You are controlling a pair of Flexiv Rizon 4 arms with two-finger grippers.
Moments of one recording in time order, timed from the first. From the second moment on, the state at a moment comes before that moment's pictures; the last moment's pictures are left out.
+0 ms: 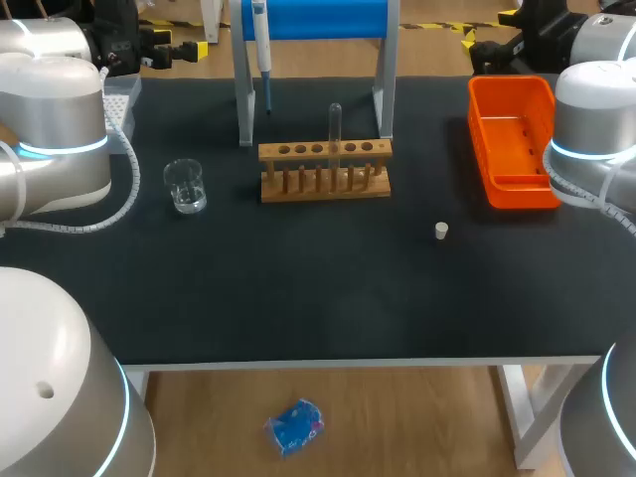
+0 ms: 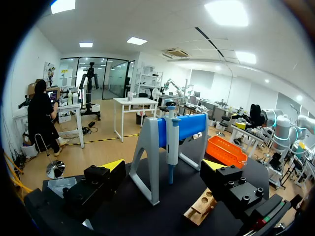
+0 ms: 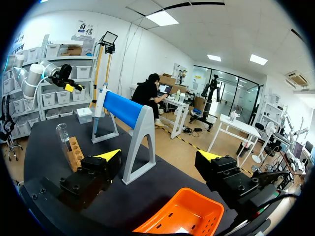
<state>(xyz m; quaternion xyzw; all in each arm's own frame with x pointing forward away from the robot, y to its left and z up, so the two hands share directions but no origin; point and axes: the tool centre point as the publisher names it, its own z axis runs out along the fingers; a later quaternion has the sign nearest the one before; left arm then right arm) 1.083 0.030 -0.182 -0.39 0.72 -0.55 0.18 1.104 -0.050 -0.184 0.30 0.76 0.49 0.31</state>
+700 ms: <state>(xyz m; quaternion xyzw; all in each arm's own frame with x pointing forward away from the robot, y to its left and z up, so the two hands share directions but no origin) 1.083 0.030 -0.182 -0.39 0.72 -0.55 0.18 1.104 -0.050 -0.184 0.30 0.76 0.49 0.31</state>
